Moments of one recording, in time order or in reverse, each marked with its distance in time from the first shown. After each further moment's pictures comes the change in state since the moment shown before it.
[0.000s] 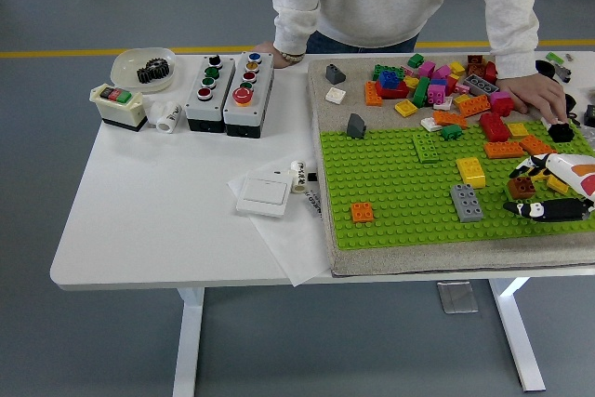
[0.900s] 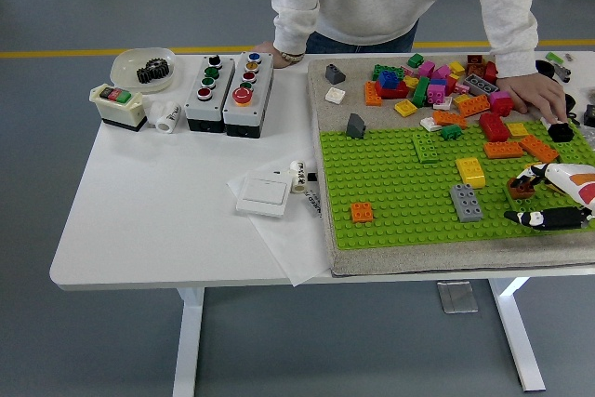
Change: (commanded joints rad) left arm 0.011 0.001 -0.018 -0.001 0.033 -0.004 0.011; right arm 0.008 0.018 -0.029 -0.036 -0.010 -0.012 0.008
